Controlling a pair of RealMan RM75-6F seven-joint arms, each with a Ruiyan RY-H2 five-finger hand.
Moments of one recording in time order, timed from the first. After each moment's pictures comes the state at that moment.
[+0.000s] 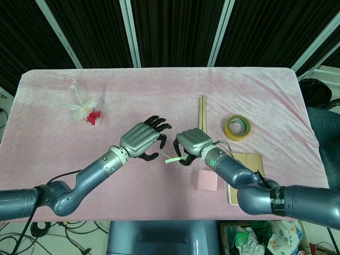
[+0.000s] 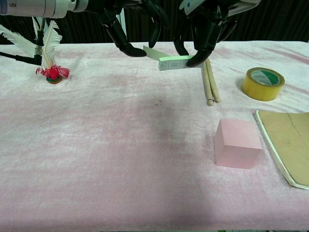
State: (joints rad) left arm -1.11 -1.23 -0.21 -1.82 0.95 0.76 0.29; right arm 1.50 -0.97 0.00 -1.92 -0.36 0.53 -0.24
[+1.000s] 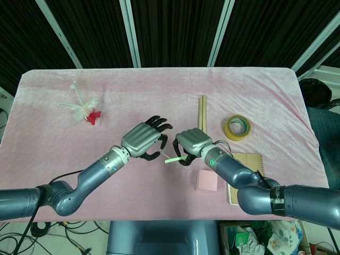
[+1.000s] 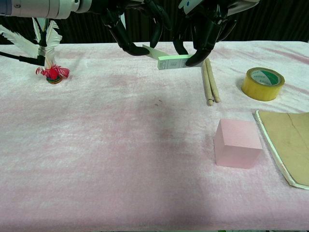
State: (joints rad) left arm -1.13 -1.24 -0.20 -1.81 0.93 0.77 0.29; right arm 1.51 -0.97 -0.01 -1.92 -0.38 0.52 -0.20
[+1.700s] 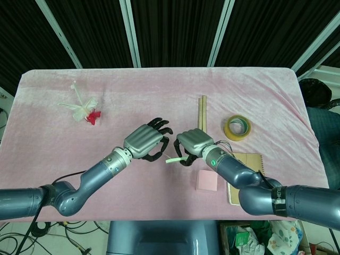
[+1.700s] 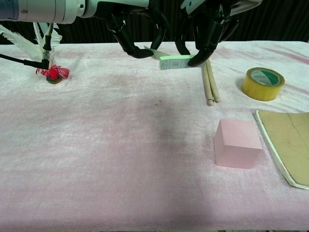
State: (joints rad) left arm -1.14 -1.25 -0.19 -1.81 0.91 0.76 0.30; right arm 1.52 -0.96 -0.02 -1.92 -0.40 0.51 -0.18
